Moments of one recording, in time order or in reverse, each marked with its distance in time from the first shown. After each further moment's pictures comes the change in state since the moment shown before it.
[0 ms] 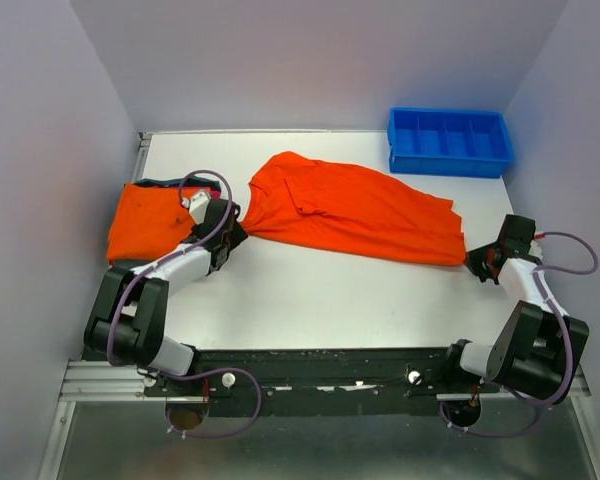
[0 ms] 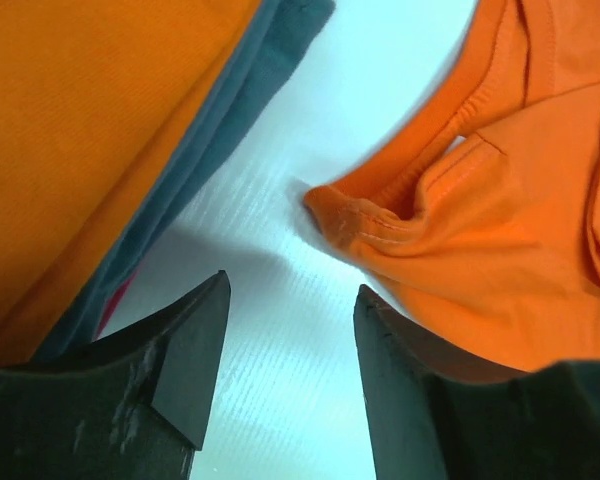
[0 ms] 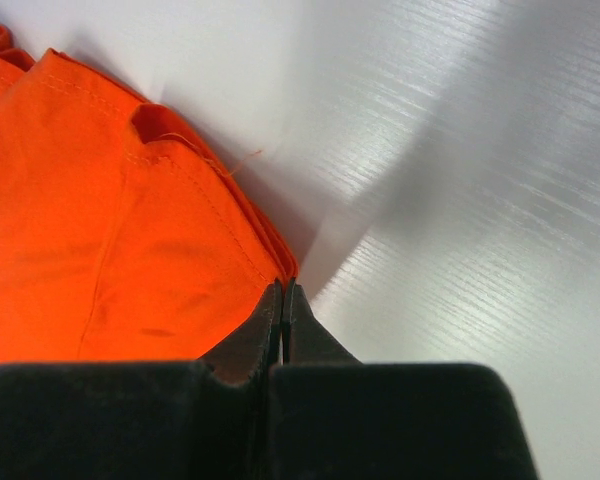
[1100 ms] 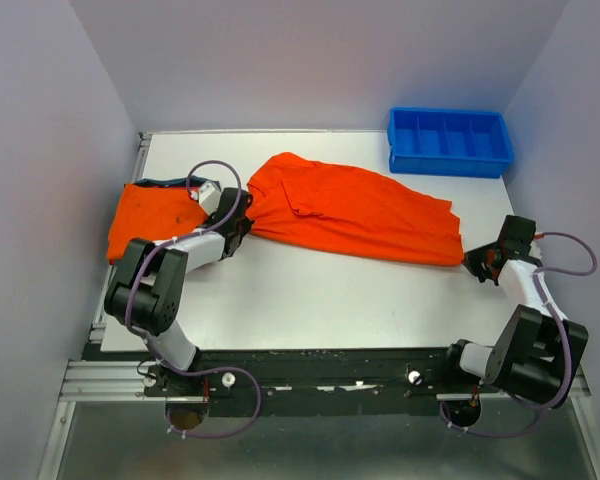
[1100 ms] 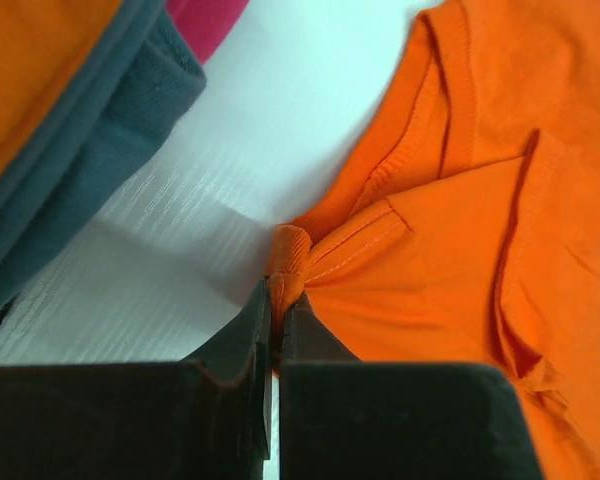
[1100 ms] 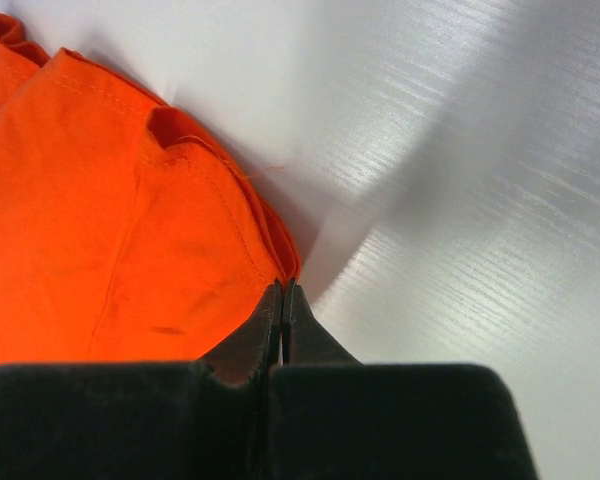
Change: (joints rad) left arm -0.027 0.196 0.113 0.123 -0.026 -0.146; right arm -0.001 -0.010 -0.010 -0.008 -0.026 0.001
